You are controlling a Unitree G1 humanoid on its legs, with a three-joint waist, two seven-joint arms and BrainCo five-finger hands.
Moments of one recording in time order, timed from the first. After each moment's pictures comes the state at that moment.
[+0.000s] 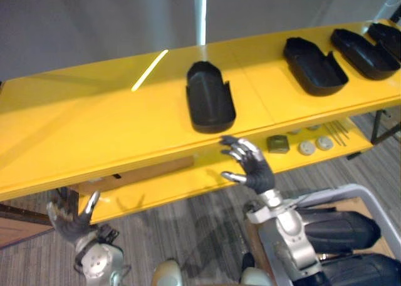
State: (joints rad) left arm 0.31 0.02 0.33 0.18 -0.26 -0.29 0.76; right arm -0.02 -0.19 0.38 -0.14 0.29 -0.32 0.15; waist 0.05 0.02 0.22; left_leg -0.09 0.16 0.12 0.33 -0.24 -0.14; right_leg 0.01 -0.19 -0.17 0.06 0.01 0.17
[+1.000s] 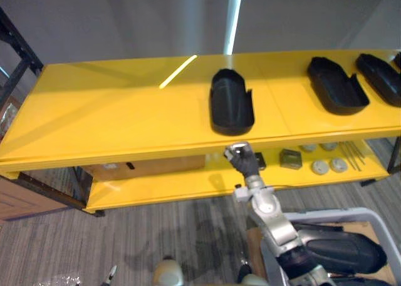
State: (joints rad) left arm 0.34 -0.01 0.30 0.73 -0.28 -0.32 0.60; right arm -0.18 -0.14 0.31 0.06 0.14 -0.13 -0.19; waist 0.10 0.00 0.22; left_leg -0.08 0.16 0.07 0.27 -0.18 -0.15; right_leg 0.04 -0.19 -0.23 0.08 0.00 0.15
